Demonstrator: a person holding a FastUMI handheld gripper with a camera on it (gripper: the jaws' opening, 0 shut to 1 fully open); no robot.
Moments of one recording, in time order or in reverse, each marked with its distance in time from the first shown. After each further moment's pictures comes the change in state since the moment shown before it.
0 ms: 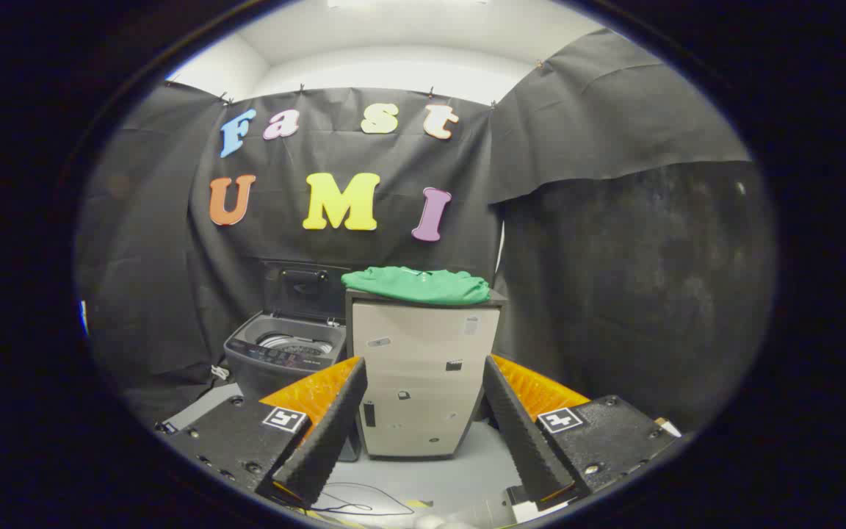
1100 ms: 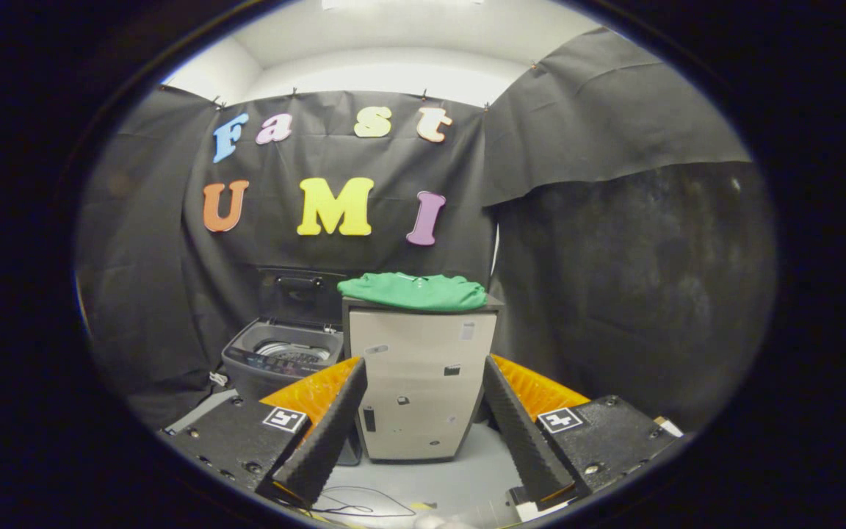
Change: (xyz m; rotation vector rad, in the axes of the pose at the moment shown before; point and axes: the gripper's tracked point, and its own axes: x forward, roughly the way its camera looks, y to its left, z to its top) arm 0.005 0.002 0.015 0.025 -0.011 -0.023
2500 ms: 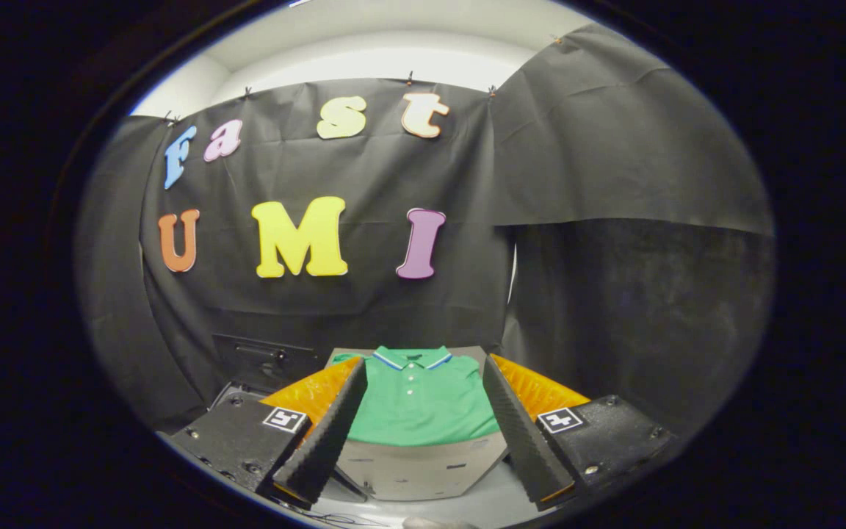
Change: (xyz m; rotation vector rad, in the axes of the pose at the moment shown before) arm 0.292 -0.012 0.211 0.035 0.068 0.020
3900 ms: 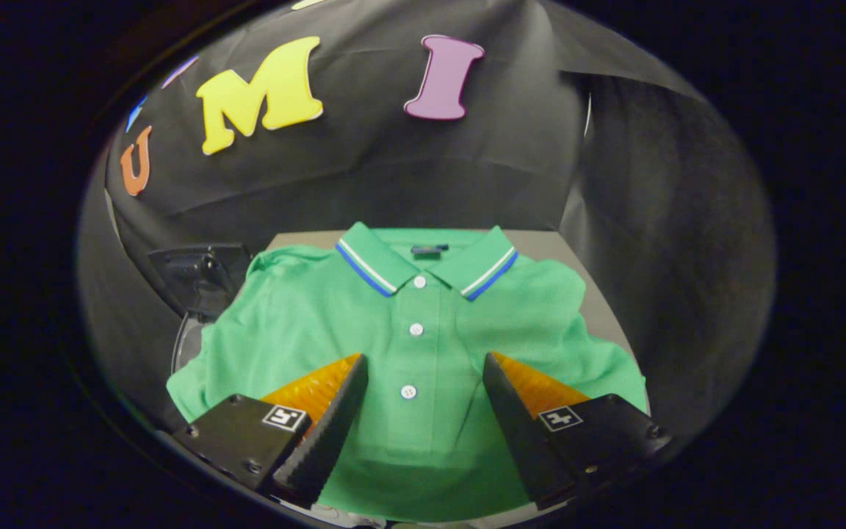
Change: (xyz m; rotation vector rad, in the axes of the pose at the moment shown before) arm 0.228 0.015 -0.163 -0.034 0.604 0.031
